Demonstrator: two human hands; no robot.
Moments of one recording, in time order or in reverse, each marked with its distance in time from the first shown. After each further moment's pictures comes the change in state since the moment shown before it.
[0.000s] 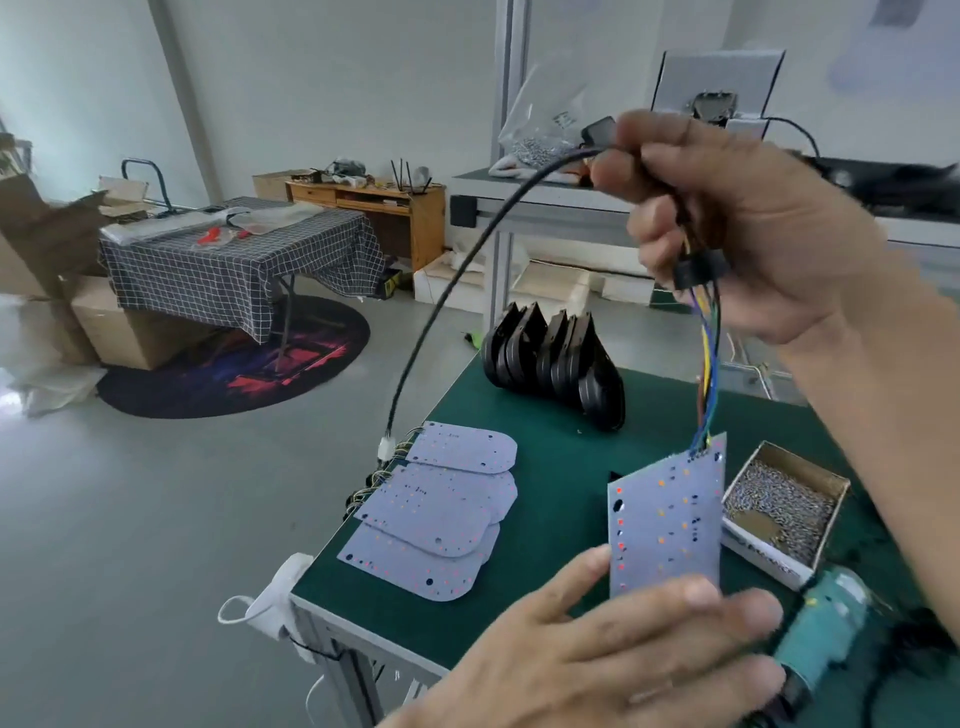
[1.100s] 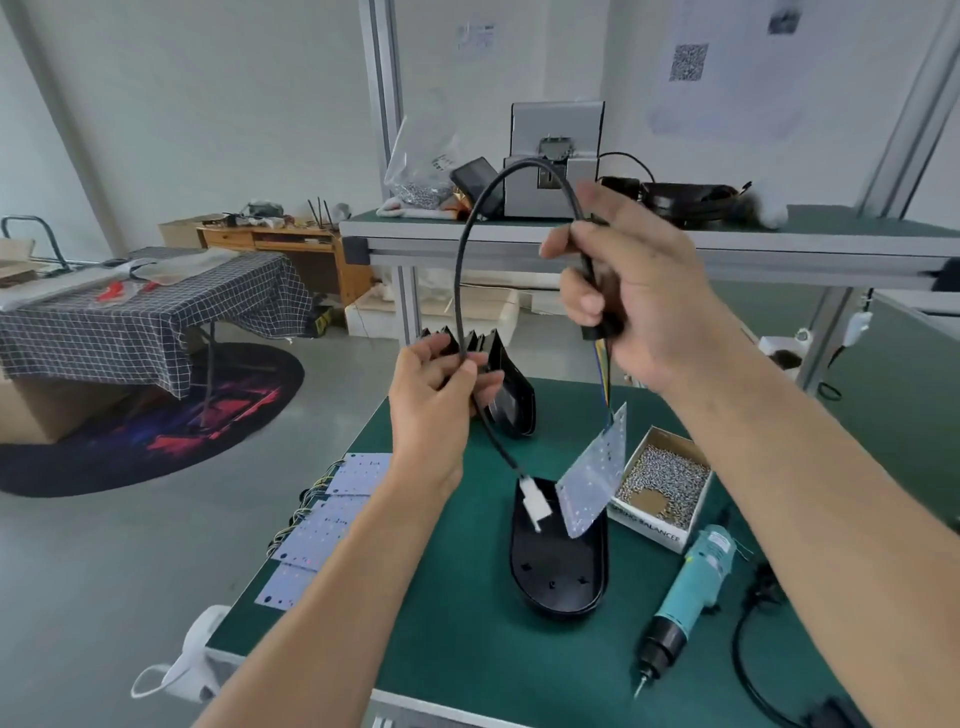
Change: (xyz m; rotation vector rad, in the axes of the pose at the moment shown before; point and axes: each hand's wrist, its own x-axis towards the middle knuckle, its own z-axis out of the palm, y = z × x) left_hand 0.119 -0.088 0.074 -1.565 0.541 -1.473; right_hand -0.053 0.007 -0.044 -0.013 0.349 -0.225
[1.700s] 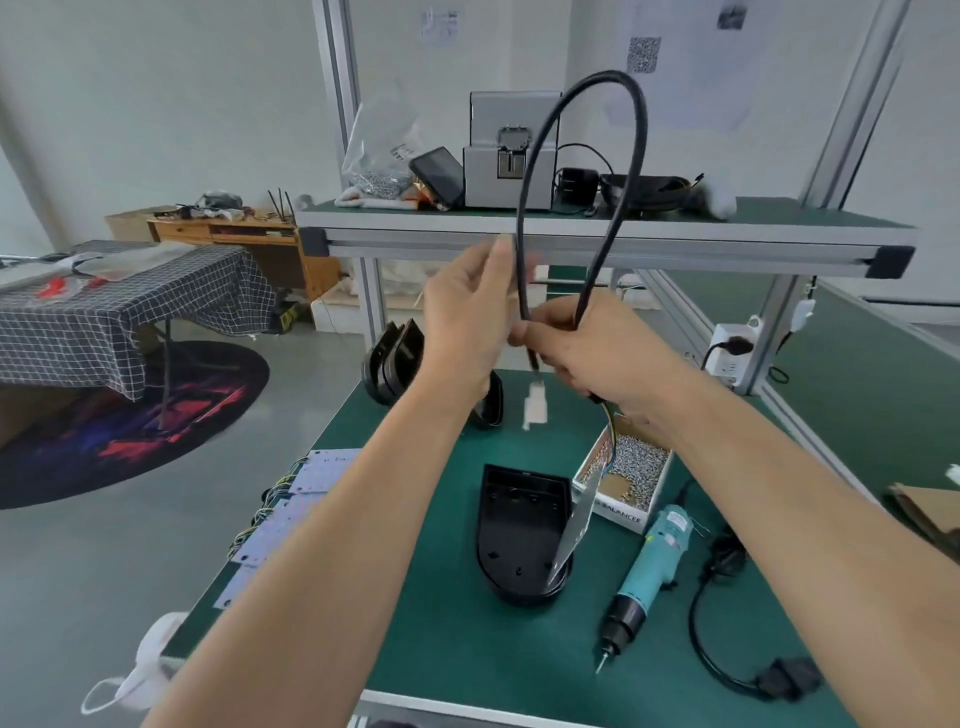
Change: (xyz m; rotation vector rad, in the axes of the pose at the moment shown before) left_hand 0.024 0.026 0.081 0.107 -0.241 0.162; right_hand -0.029 0.020 -0.034 -0.822 0.020 0.234
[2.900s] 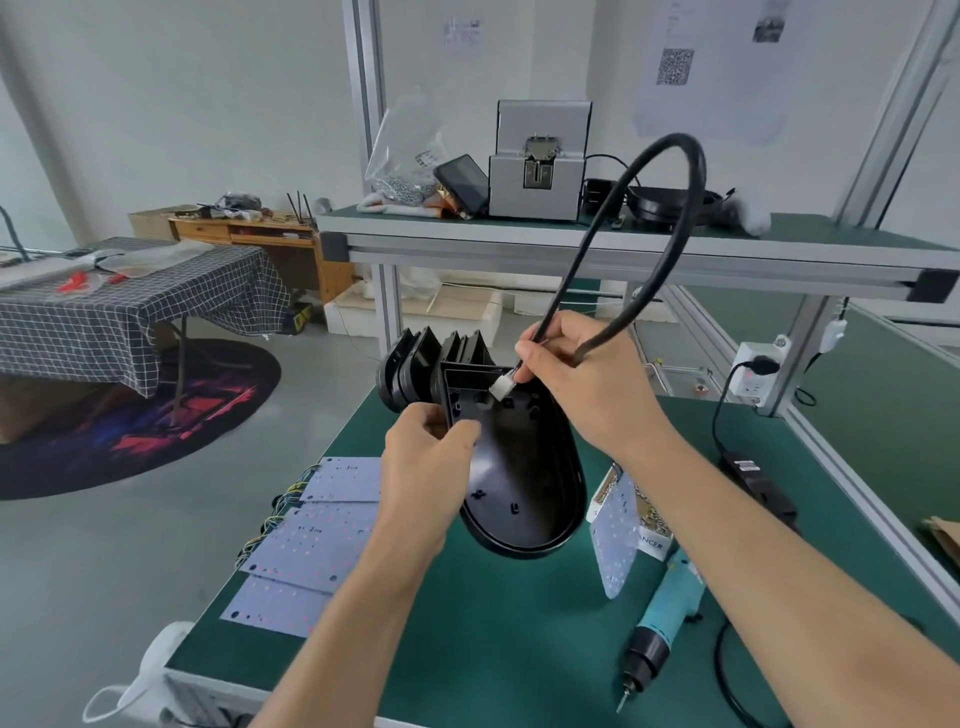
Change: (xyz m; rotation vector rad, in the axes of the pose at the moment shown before) left_hand -0.076 -0.052 -0.073 0.327 0.226 -0.306; right_hand 0.017 0.035 0.037 0.022 0.179 -0.230
